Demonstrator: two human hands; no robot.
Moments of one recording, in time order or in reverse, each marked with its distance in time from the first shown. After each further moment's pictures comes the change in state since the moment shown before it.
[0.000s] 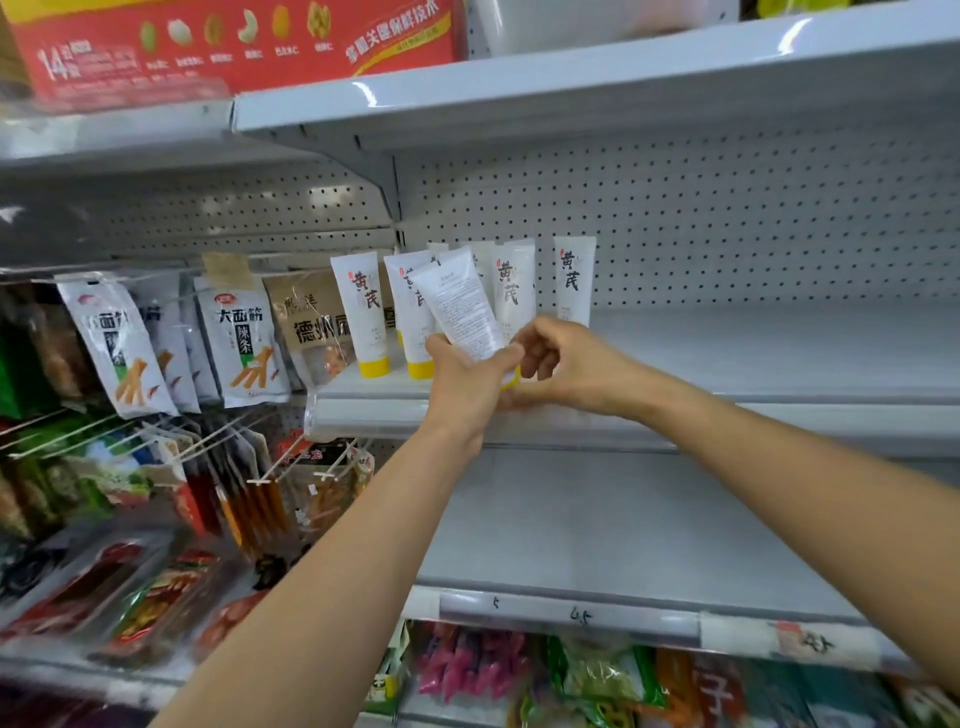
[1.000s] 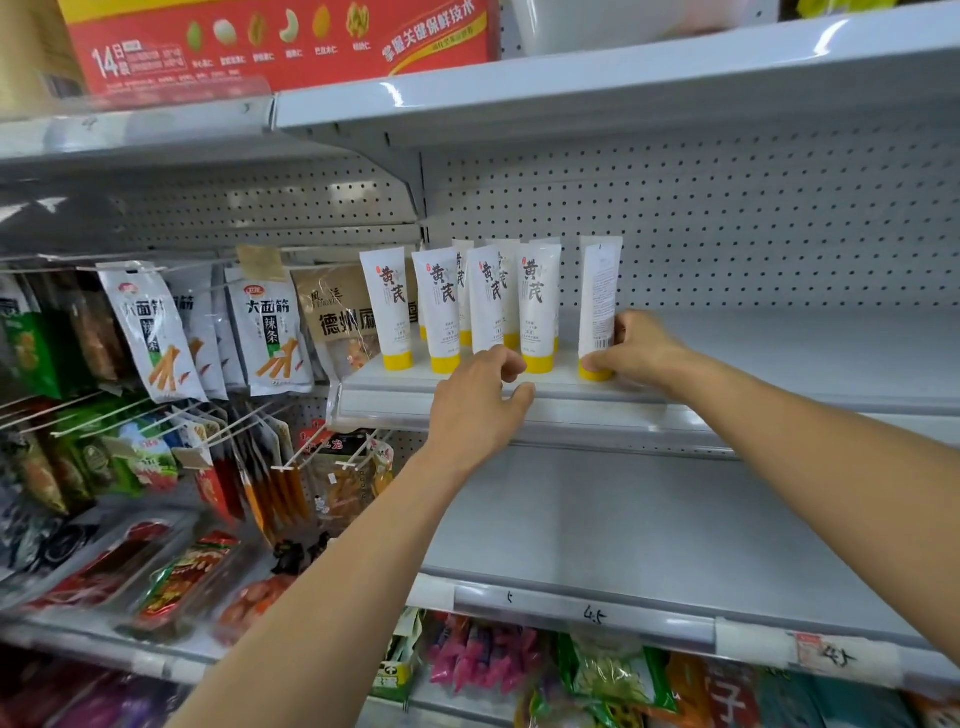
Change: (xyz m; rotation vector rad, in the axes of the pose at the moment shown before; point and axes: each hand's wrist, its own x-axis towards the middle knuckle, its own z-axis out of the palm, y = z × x) left_hand -0.005 -0.016 -0.031 0.855 -0.157 0.417; right_hand 0.033 0.053 -0.023 -0.002 0.210 0.366
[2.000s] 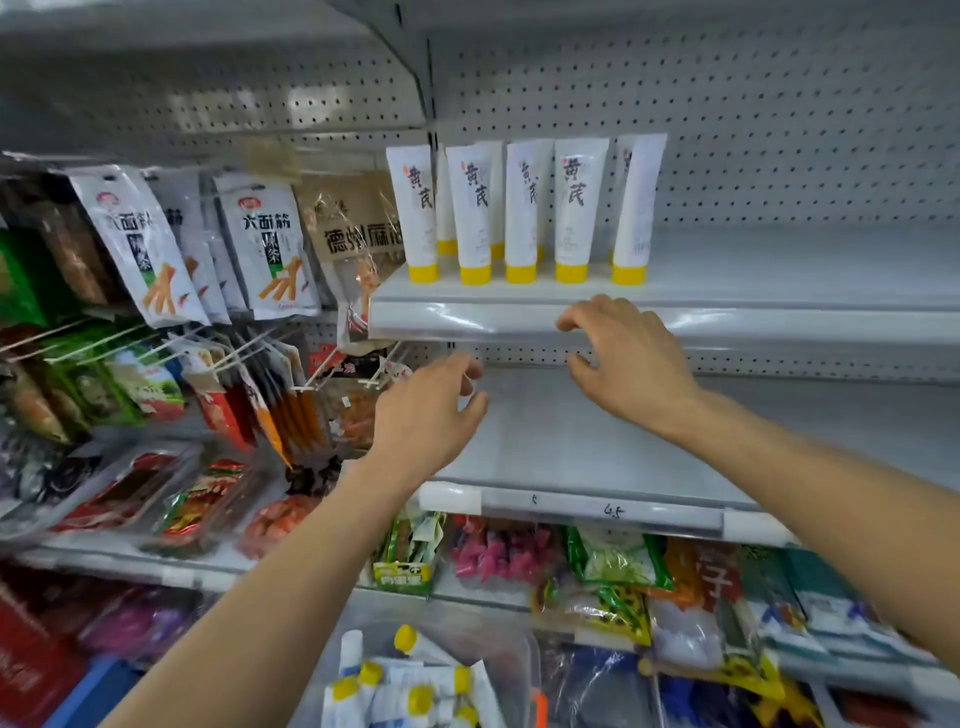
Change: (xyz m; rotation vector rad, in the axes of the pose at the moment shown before) left_hand -0.088 -0.077 -0.040 0.259 -0.143 -0.048; right_hand -0.124 -0.027 0.083 -0.648 0.131 -0.412
